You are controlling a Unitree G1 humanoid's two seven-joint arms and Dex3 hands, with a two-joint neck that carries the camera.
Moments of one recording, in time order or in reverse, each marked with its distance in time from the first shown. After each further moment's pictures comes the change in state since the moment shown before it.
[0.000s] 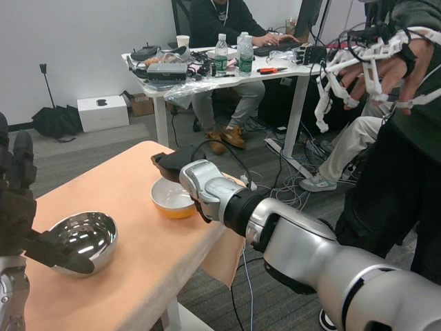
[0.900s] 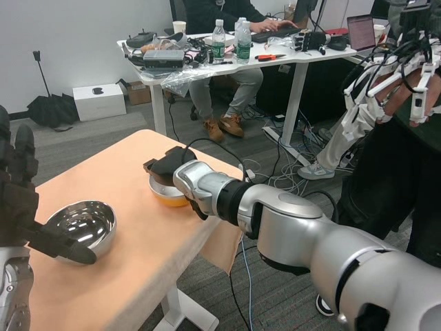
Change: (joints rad) left arm 0.000 -0.002 -0.010 0.028 -0.001 -0.004 0.000; right arm -0.063 0.017 0.284 0.129 0.181 -0.068 -0.072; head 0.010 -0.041
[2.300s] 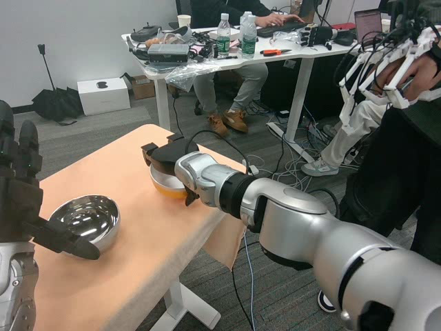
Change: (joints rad) left arm 0.011 0.000 0.003 0.004 -0.002 -0.016 0.000; right arm -0.008 -0.001 -0.060 -0.020 0.073 -0.016 -0.053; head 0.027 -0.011
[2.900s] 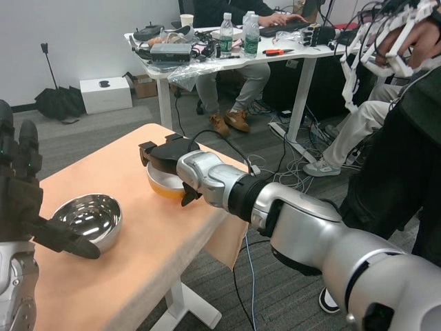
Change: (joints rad) left arm 0.001 0.000 0.003 0.000 0.000 -0.004 0.000; right arm 0.087 -0.050 -0.134 -0.194 -0.052 -0.004 0.090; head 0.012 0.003
